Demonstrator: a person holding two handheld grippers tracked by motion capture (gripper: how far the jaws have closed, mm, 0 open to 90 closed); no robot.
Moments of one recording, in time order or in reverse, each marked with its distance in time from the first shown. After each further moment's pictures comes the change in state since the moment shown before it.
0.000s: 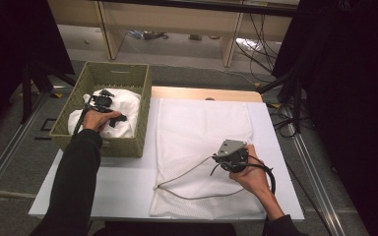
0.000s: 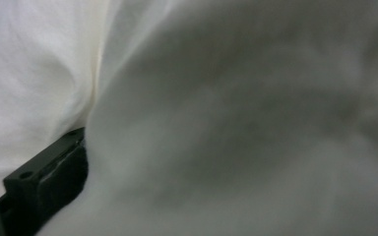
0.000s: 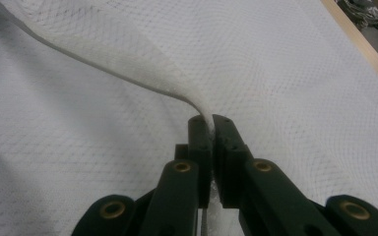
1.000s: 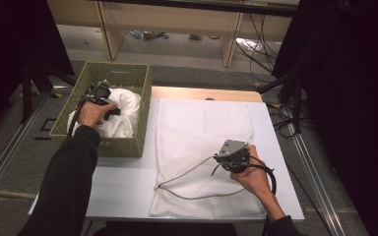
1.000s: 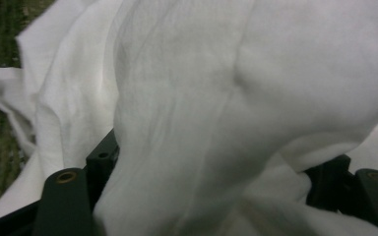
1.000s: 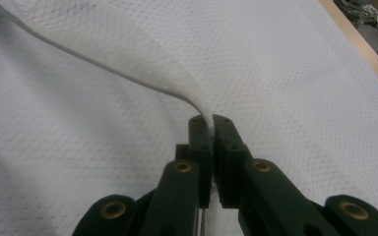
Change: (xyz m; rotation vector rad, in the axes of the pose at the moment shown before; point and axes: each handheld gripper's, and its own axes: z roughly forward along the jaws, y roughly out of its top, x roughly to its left) left arm 0.003 0.019 -0.043 0.003 0.087 0.155; right arm 0.000 -0.004 -0.002 0.006 -0.015 0.033
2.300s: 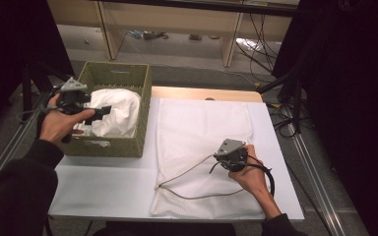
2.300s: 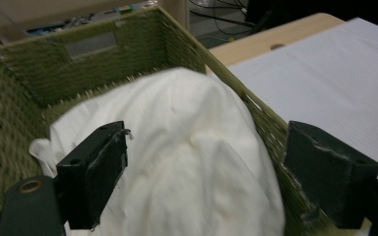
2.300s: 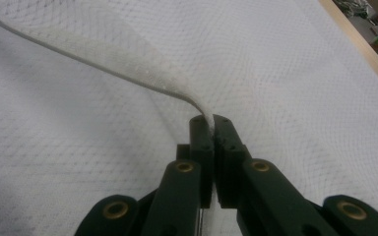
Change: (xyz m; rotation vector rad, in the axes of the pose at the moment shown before) left arm -0.016 -0.036 -0.122 -0.444 -0.144 0.074; right arm -0.003 0.001 0.008 0.012 -0.034 0.001
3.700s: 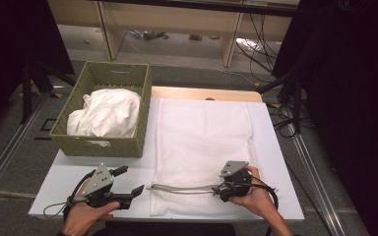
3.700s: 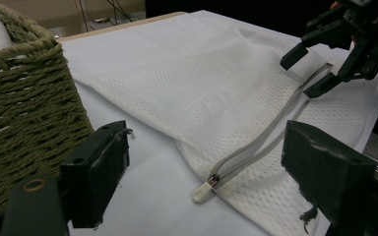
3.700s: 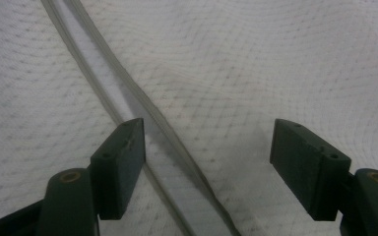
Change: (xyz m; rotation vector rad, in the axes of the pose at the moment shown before) left arm -0.159 -0.165 -0.050 -0.192 -0.333 0.062; right arm 0.041 -0.043 0.003 0.074 0.130 0.074
